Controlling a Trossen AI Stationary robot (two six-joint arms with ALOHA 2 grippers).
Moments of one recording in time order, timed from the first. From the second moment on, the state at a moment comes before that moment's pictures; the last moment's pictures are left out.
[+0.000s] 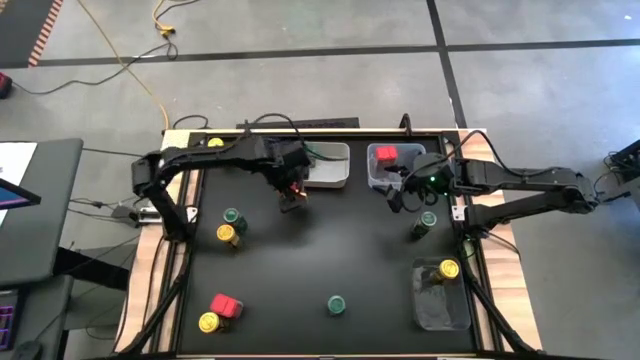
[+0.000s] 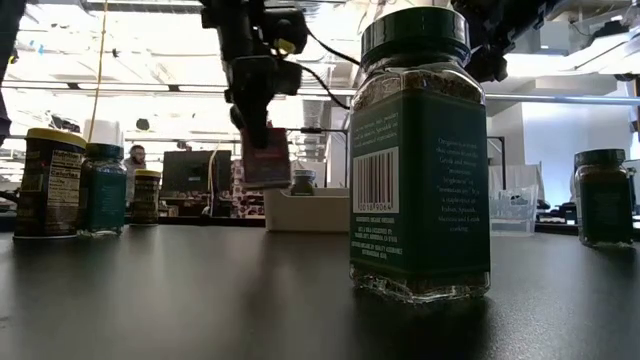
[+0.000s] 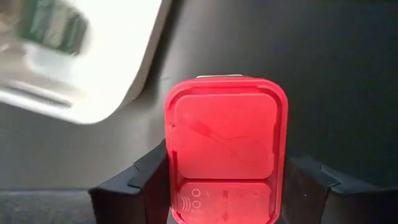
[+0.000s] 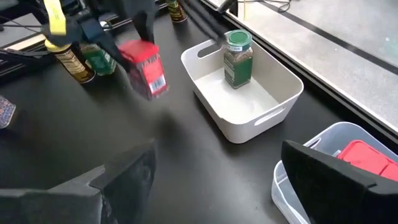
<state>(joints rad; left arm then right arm) 0.29 1.71 1.45 -0.97 0.04 0.01 -0.11 0.97 0.88 -0.49 0.29 0.33</state>
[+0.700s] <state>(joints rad) 0.11 2.23 2.10 -1.13 -0.01 0.10 -0.11 0.96 0.88 -0.76 0.28 0.33</state>
